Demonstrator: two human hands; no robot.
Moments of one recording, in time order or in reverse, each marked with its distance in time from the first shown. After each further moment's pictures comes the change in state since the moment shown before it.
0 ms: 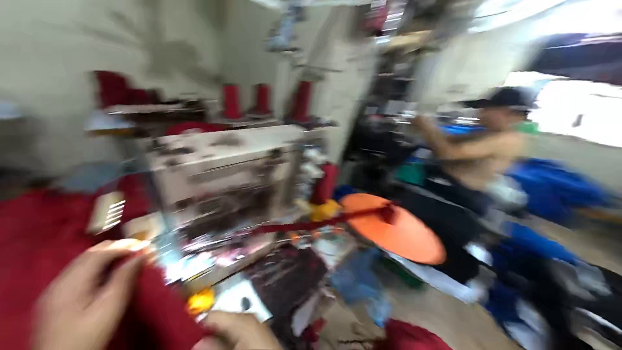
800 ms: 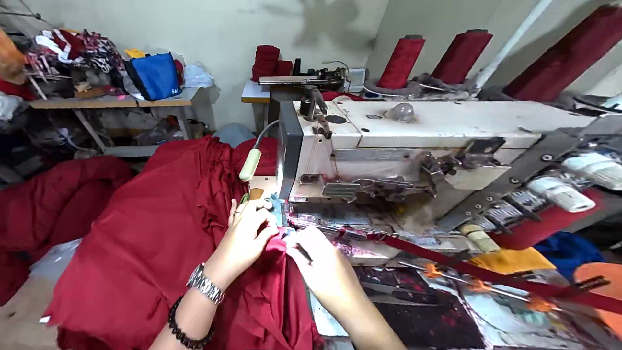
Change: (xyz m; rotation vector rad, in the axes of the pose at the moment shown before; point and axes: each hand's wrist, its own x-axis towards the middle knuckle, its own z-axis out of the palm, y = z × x) left_hand -0.030 -0.043 0.043 0.168 -0.251 -0.441; right_hand 0.085 0.076 0.001 -0.430 -0.022 -0.170
